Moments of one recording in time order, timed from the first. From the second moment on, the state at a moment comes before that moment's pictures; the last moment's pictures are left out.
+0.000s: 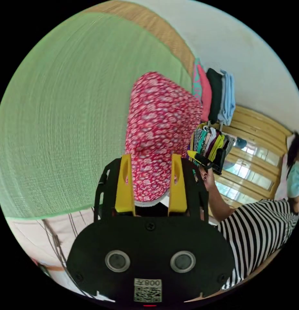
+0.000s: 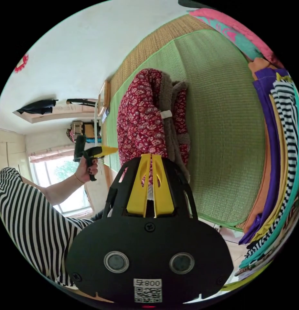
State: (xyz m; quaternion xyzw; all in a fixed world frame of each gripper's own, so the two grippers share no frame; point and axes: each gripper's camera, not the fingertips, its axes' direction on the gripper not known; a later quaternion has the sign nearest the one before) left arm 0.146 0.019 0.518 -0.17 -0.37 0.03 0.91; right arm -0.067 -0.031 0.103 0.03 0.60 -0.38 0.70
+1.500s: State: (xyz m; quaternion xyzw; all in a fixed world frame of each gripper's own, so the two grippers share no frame) left arm 0.097 0.039 0.500 -0.27 -0.10 -0.07 0.95; right arm -0.044 0.100 -0.182 -0.04 0.40 -0.31 0.86
